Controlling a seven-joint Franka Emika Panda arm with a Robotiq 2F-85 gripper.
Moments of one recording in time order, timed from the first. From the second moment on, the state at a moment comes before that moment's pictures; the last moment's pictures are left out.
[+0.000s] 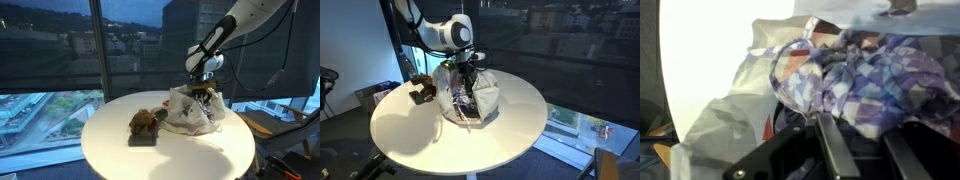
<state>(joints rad) 0.26 0.42 -0.26 -2.00 -0.05 2.28 0.74</state>
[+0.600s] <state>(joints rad) 0.21 0.06 -0.17 -2.20 -0.29 2.28 0.95</state>
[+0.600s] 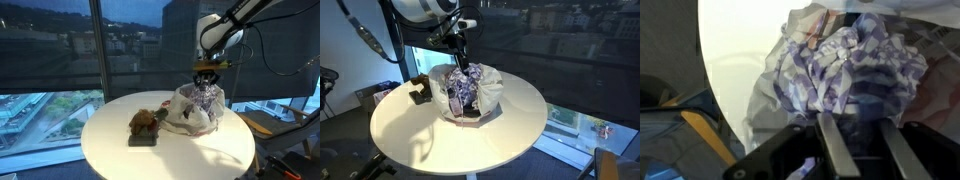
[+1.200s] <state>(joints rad) 0.09 -0.31 0.04 -2.28 -0.53 2.33 0.96</state>
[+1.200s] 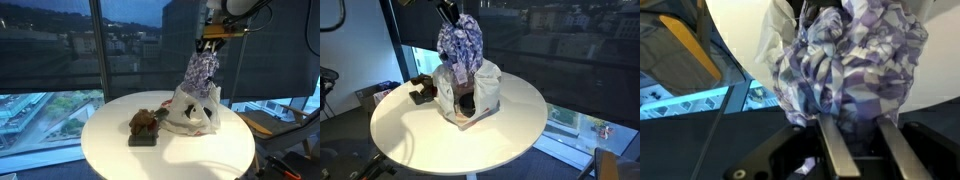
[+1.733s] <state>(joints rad) 0.11 -0.39 0.25 -2.27 -0.51 2.35 0.76</state>
